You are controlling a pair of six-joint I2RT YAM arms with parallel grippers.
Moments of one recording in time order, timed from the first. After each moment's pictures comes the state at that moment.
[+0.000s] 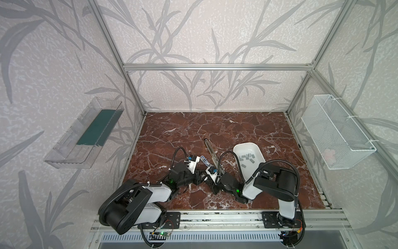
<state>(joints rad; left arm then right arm) -0.55 1.34 0.14 0.77 0.47 -0.50 1.11 1.96 0.51 1.03 0.04 0.23</state>
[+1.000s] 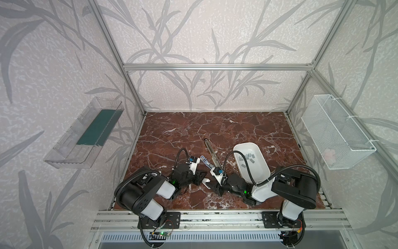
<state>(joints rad) -0.56 1.54 0.15 0.86 0.35 -0.40 1.12 1.71 0.40 0.95 0.00 0.21</state>
